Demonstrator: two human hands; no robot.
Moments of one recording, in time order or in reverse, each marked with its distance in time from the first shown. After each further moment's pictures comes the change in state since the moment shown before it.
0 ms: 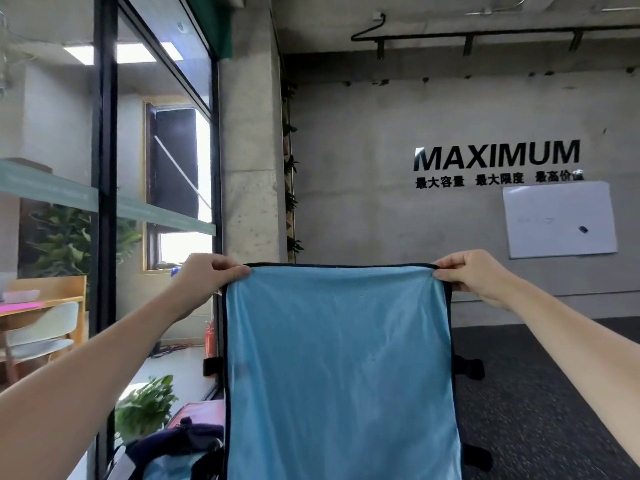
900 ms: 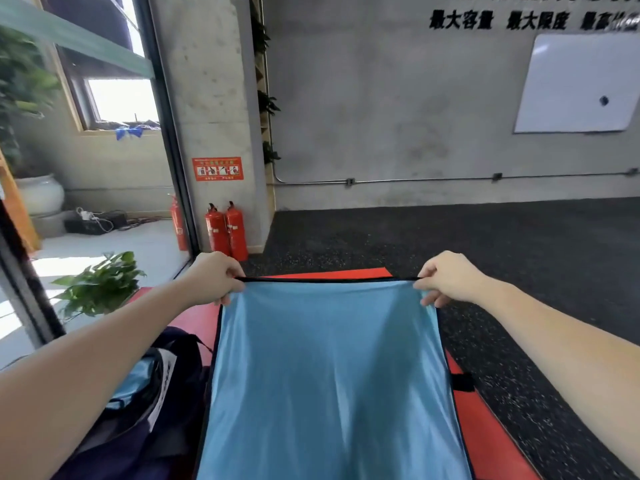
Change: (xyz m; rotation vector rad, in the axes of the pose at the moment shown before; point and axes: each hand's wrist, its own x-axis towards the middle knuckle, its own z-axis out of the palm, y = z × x) left_hand 0.058 -0.272 0.230 0.424 -0.581 -0.290; right_hand 0.096 0.304 0.124 -0.522 -0.266 0.473
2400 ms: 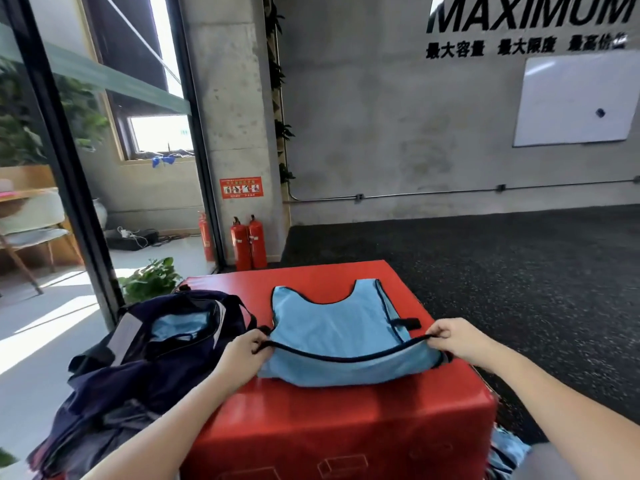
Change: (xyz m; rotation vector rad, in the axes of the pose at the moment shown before) left_hand -0.233 -0.031 0.144 -0.360 0.193 -0.029; right_hand -0.210 0.117 0.070 0.027 -0.021 -0.102
